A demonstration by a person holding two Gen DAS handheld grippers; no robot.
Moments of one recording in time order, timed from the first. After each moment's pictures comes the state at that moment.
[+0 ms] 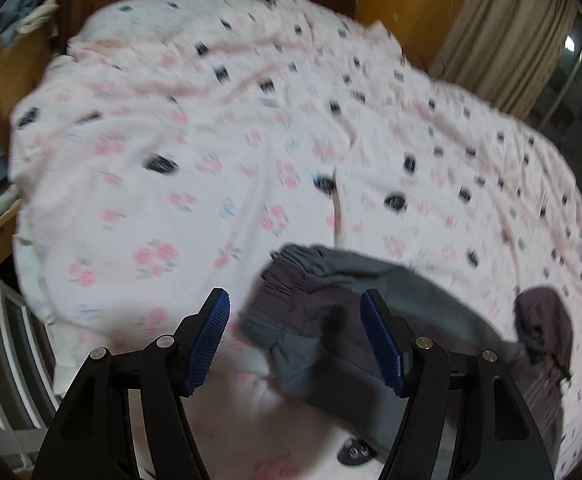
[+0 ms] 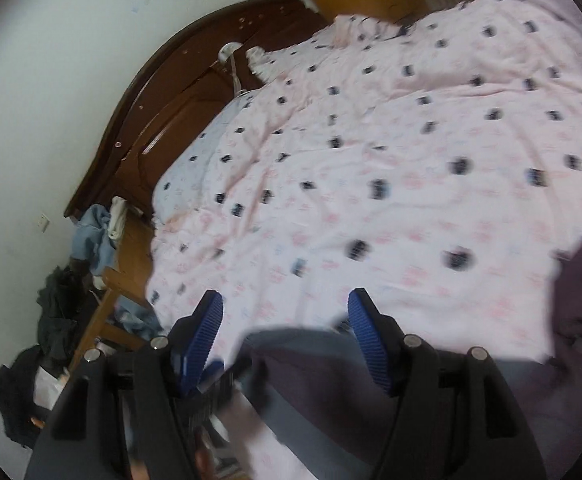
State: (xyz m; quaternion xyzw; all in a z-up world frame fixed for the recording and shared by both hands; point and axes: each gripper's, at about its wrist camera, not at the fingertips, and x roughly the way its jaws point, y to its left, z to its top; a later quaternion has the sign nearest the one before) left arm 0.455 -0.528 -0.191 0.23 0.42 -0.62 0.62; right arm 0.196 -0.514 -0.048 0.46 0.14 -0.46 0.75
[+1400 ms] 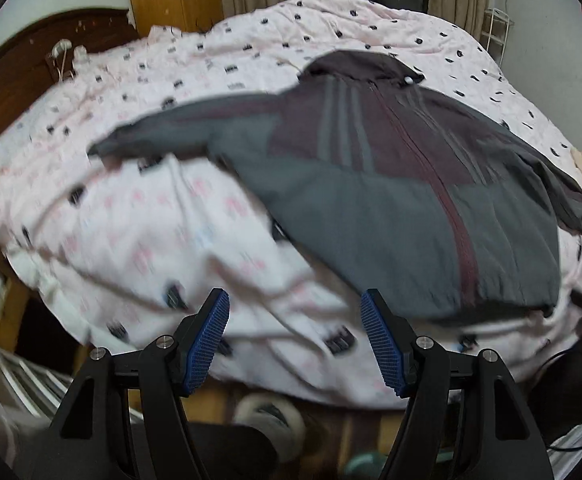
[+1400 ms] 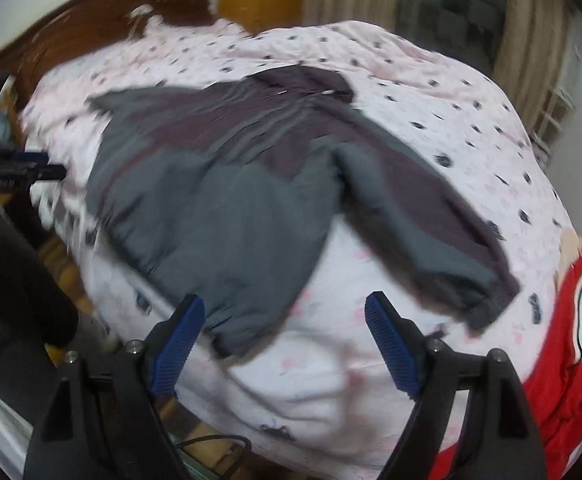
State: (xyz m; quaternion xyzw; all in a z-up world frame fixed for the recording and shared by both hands) left arm 0.334 -0.203 -0.175 0.39 0.21 -0.78 0.43; right arm 0.122 -0.027 -0.172 0.27 0.32 -0.69 0.59
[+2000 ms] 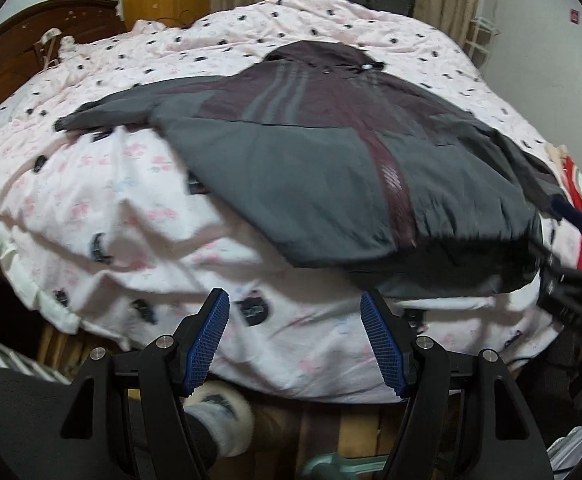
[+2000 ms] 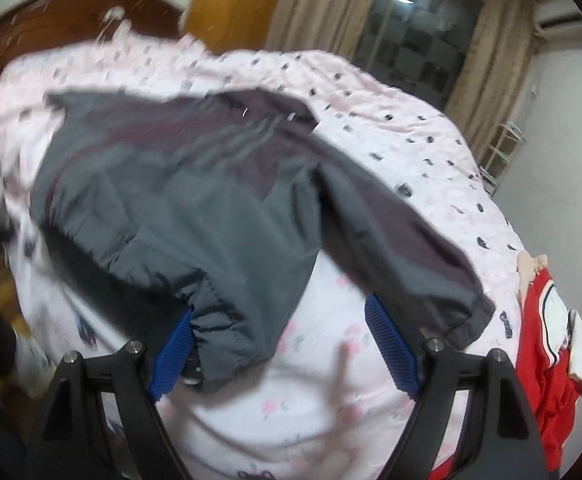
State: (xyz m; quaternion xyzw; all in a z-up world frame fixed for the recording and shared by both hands) left arm 0.298 -0.162 -0.198 0.37 0.23 -0.81 0.40; right arm 0.131 -0.036 -0.175 0.19 0.29 -0.79 0.51
